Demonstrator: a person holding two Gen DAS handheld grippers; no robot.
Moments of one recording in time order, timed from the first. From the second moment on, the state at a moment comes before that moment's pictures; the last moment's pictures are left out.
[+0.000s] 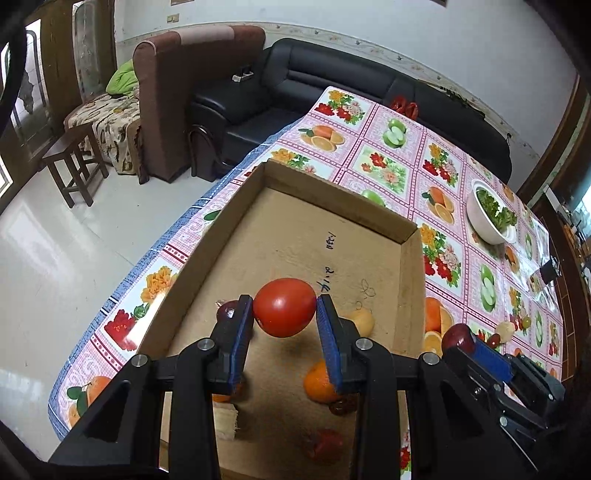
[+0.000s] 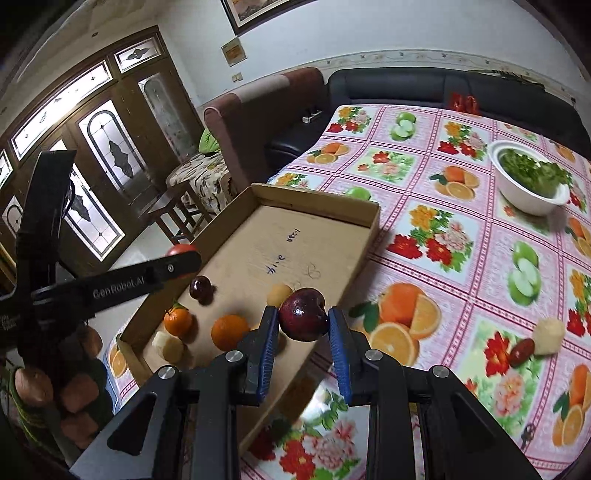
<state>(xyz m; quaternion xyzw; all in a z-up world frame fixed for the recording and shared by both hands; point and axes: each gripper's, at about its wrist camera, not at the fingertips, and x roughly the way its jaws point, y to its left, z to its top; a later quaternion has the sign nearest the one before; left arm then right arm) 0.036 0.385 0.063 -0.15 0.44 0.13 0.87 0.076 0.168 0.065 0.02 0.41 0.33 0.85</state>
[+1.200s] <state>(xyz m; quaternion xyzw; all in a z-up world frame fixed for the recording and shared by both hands) 0.083 0.377 0.017 -0.14 0.51 0.13 0.84 0.160 0.239 0.021 -0.05 0.45 0.35 0.82</state>
